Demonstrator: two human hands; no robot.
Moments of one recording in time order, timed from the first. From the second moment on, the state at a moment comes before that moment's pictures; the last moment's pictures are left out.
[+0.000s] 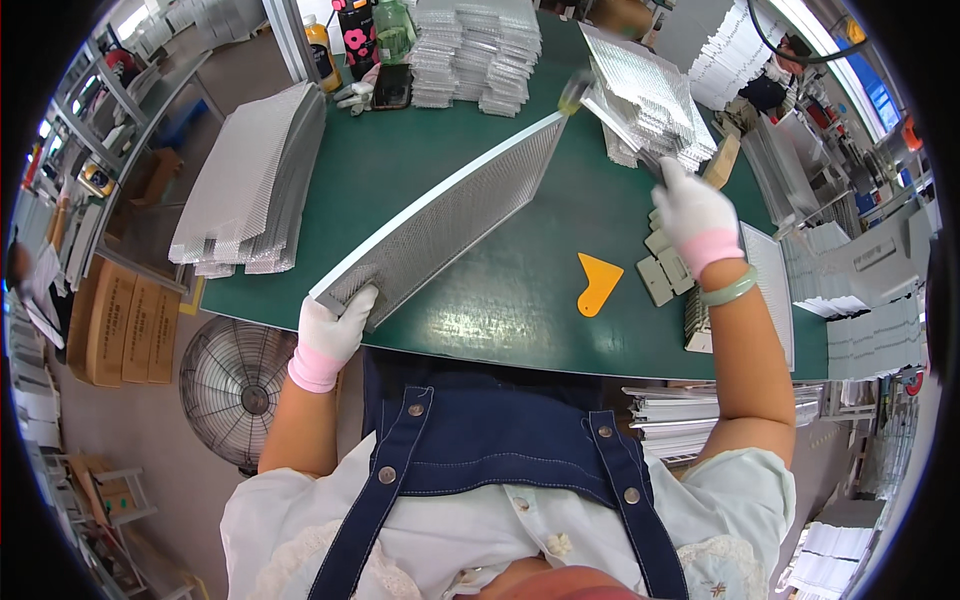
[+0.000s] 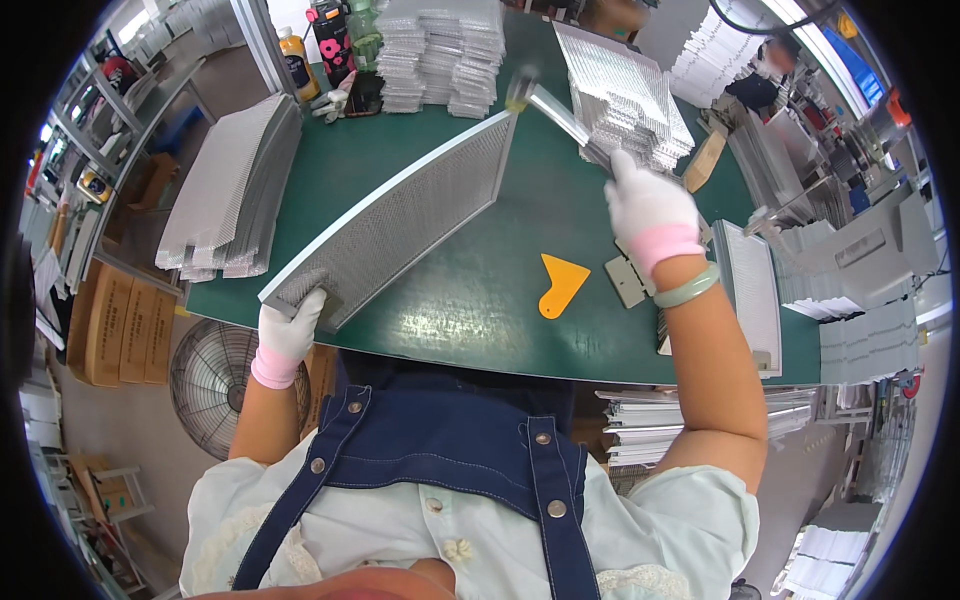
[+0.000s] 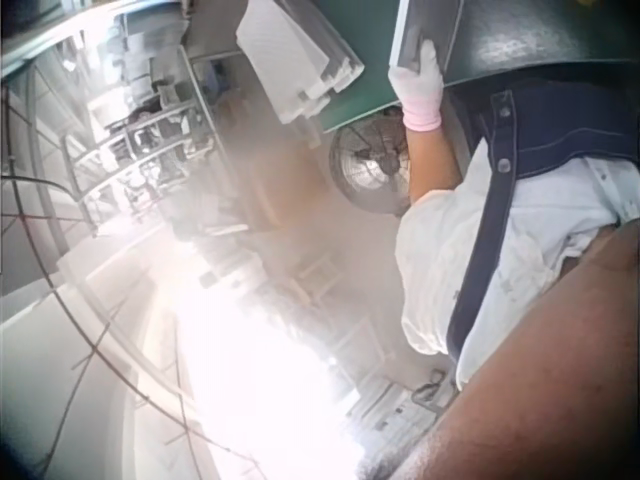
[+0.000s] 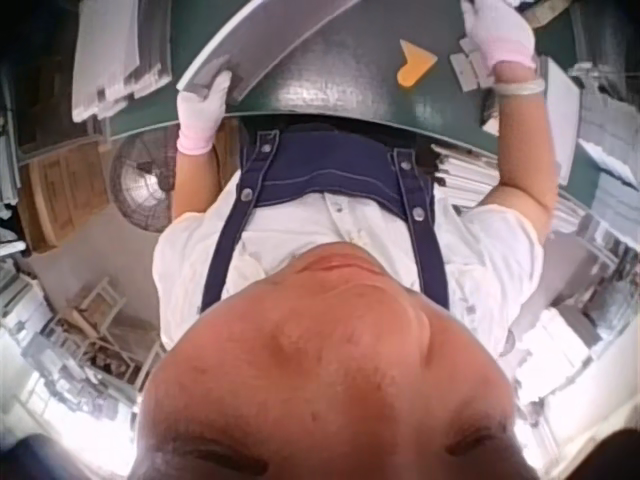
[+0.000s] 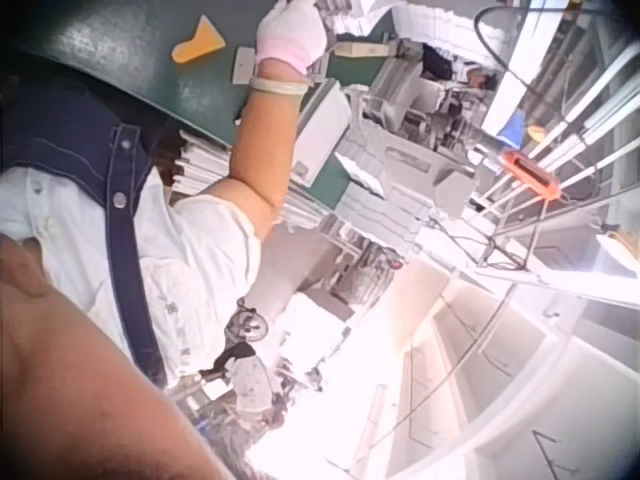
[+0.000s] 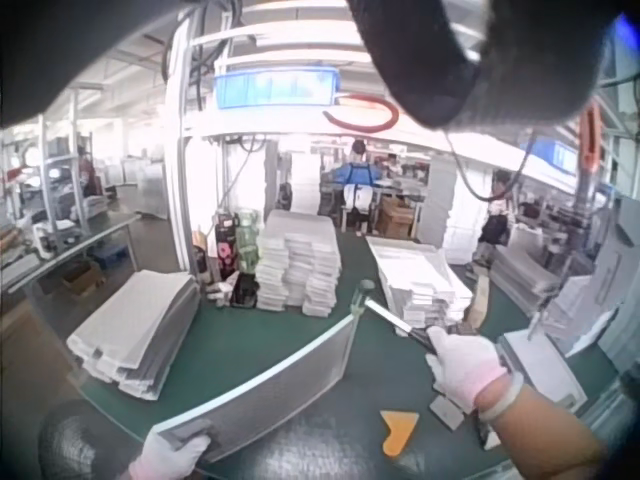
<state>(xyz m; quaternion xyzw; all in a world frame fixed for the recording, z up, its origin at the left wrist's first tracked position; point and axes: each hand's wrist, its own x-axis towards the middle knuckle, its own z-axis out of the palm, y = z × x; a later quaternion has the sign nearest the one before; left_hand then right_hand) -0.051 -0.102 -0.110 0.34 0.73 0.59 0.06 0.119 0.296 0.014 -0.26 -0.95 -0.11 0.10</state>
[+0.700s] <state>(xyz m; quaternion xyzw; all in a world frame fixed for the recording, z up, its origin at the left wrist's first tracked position) 0.018 -0.013 -0.180 0.69 0.71 0.12 0.00 0.081 0.287 -0.115 -0.37 -0.93 0.02 0.02</state>
